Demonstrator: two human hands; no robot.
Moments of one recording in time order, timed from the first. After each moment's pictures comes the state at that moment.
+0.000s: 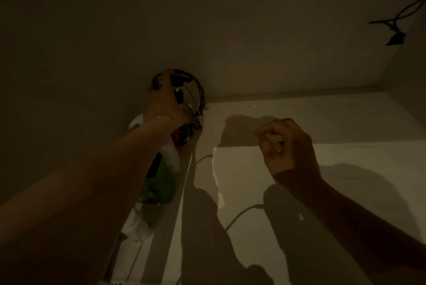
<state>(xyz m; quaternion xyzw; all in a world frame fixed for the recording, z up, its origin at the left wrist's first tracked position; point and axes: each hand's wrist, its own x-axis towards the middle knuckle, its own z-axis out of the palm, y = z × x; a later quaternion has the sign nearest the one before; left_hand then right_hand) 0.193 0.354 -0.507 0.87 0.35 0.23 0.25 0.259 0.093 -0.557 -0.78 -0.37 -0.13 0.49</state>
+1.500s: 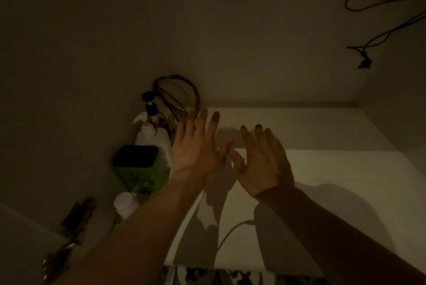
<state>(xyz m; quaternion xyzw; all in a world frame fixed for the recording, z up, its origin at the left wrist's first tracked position) 0.153 0.218 -0.543 0.95 0.28 0.14 -0.02 0.225 0.080 -0.551 -0.92 -0.37 -0.04 0.14</state>
